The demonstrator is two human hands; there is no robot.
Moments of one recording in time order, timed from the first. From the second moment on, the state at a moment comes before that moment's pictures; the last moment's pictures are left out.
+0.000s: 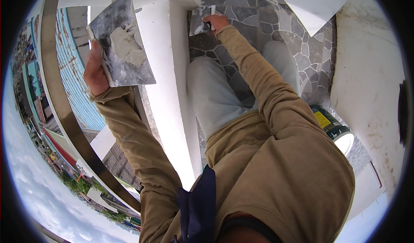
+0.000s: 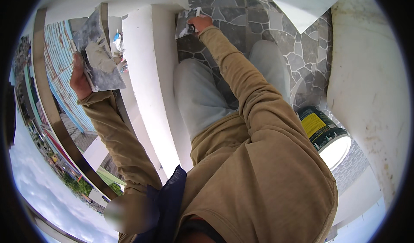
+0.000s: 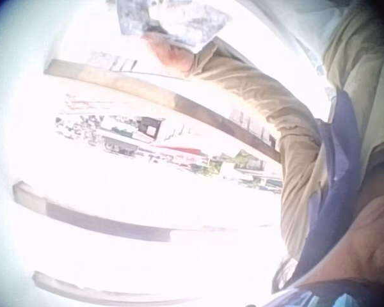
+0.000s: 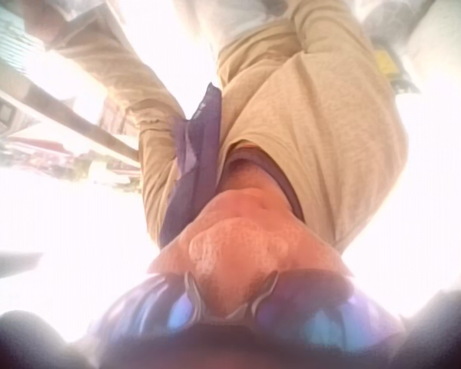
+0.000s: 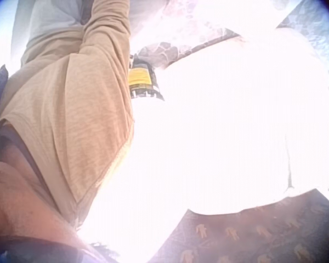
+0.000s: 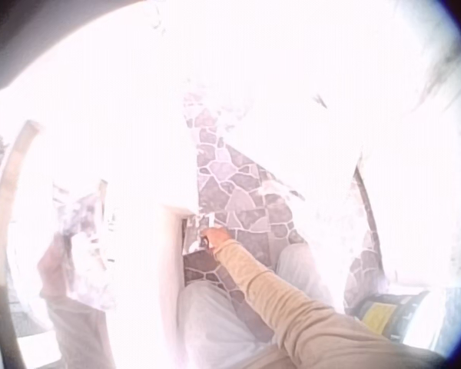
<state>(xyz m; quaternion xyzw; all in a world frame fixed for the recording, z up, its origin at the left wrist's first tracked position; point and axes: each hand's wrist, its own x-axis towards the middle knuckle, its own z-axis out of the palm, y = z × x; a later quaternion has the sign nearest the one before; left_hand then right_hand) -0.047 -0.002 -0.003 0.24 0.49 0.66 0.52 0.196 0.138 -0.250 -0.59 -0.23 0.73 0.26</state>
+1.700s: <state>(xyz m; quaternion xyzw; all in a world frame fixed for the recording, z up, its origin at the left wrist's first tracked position) -0.035 0.002 0.009 0.22 0.49 0.65 0.54 0.172 0.115 -0.142 -0.53 -0.29 0.71 0.36</state>
